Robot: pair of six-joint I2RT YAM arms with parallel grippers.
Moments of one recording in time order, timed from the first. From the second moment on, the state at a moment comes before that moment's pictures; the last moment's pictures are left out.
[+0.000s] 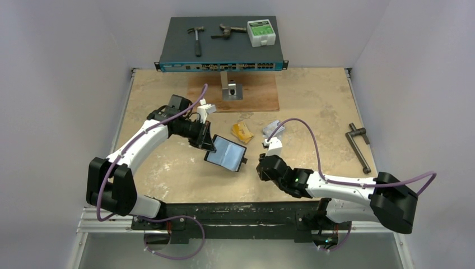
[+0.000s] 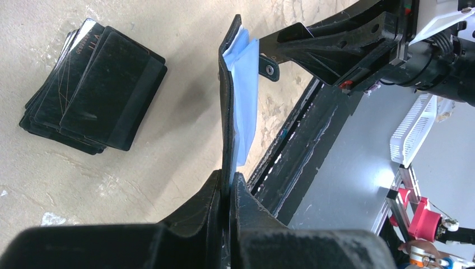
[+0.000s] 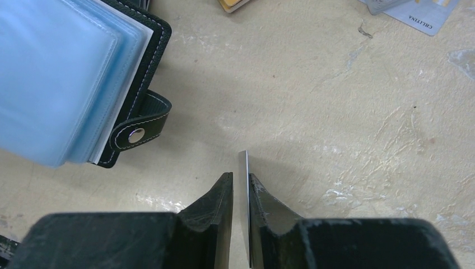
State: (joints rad) left arm -0.31 1.43 1.07 -0.75 0.80 0.04; right arm 1.06 1.16 0.46 -0.02 0.50 0.64
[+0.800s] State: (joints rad) left arm -0.30 1.43 1.06 -0.75 0.78 0.03; right arm 1.06 1.14 0.46 -0.08 0.45 0.67
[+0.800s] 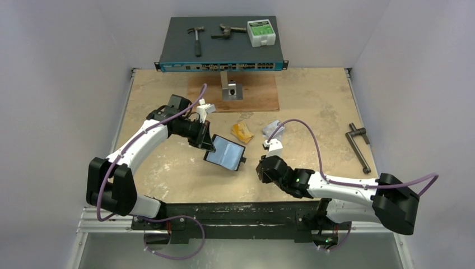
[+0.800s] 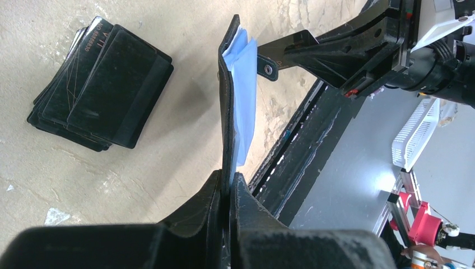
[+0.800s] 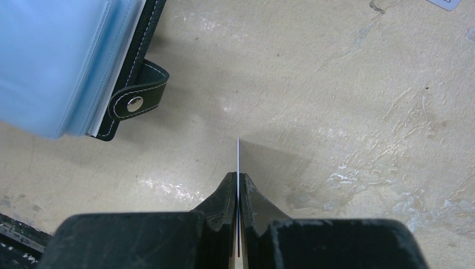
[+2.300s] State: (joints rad) left arm -0.29 1.31 1.23 -1.12 1.21 0.36; right arm 1.05 0.79 0.57 0.19 -0.11 0.46
